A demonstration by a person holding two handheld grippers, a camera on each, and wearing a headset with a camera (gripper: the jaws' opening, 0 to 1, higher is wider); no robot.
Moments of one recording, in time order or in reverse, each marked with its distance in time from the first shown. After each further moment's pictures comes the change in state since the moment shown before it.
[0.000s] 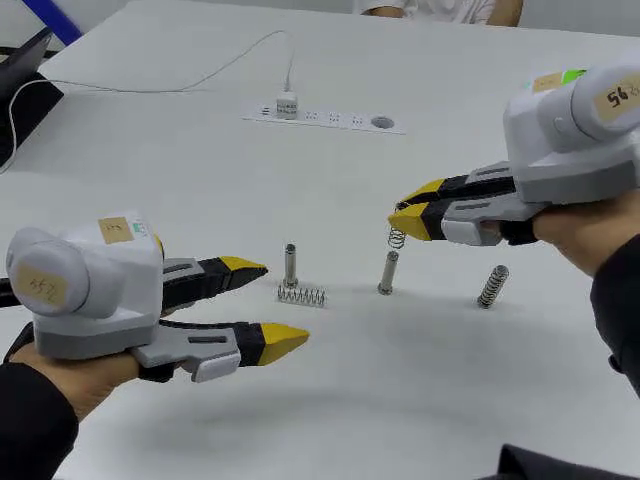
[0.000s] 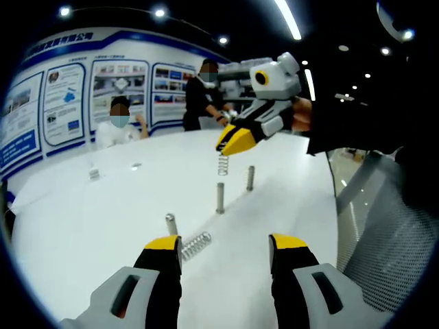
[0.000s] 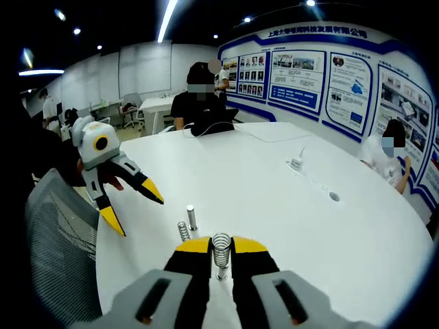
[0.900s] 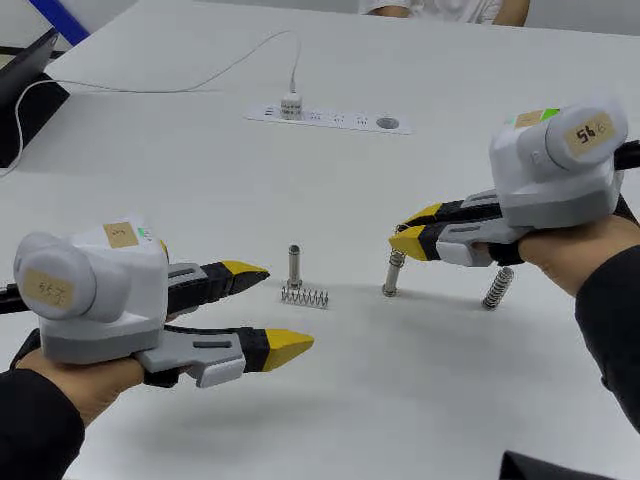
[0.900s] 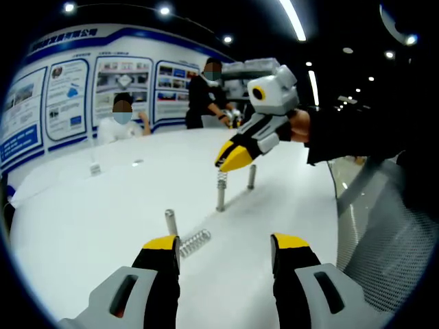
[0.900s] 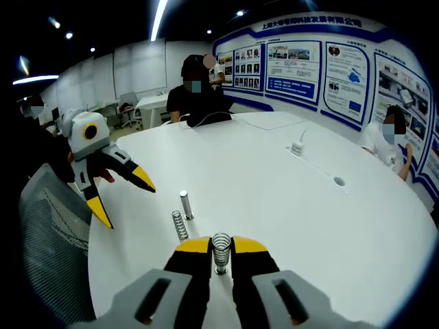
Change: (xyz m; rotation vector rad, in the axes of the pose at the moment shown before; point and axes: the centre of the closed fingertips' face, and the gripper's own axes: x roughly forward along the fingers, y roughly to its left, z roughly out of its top) left arm 0.001 0.001 -0.004 -0.026 0.006 0.008; right arm 0.020 -0.005 -0.026 0.037 0.031 0.003
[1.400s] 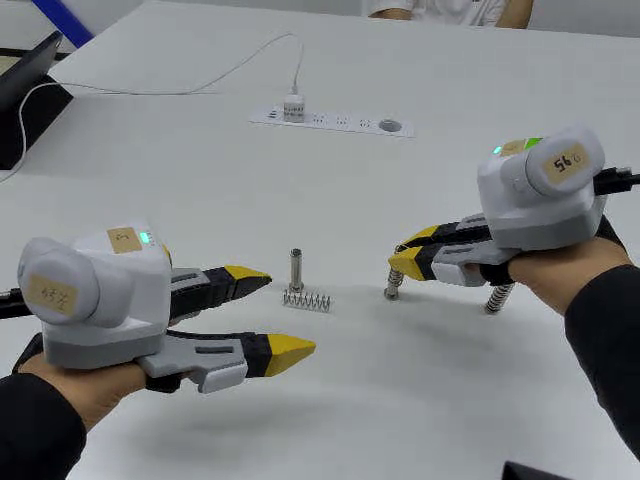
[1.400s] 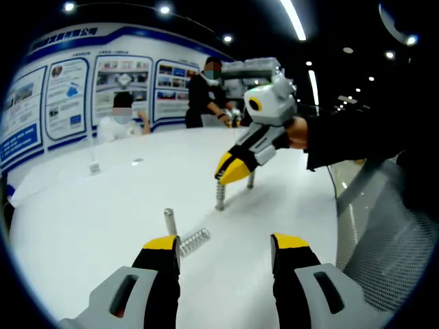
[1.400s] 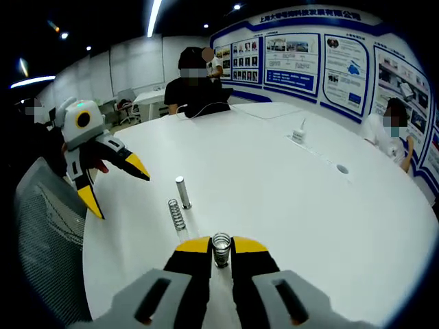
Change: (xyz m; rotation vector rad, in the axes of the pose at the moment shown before) left arm 0.001 -0.001 -0.001 -0.003 0.005 -0.002; right arm 0.012 0.001 -0.020 0.021 0.041 0.003
